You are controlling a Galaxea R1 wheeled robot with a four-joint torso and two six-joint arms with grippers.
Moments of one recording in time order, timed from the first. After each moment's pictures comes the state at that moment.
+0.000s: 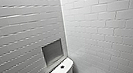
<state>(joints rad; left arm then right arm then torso) 1.46 3.01 -2.61 0.09 0.08 0.00 -1.53 2.96 -2.67 1.20 -0.05 -1.09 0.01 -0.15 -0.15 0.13</state>
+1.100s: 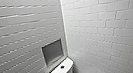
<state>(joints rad) 1.46 3.05 -2.71 0.09 0.02 0.00 -1.56 3.05 -2.84 0.26 0.00 -0.16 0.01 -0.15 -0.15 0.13</state>
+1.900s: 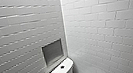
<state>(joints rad) 1.45 3.06 -2.71 0.08 0.01 -0.03 -1.55 3.07 -2.83 0.10 0.00 -0.06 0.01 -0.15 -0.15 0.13</state>
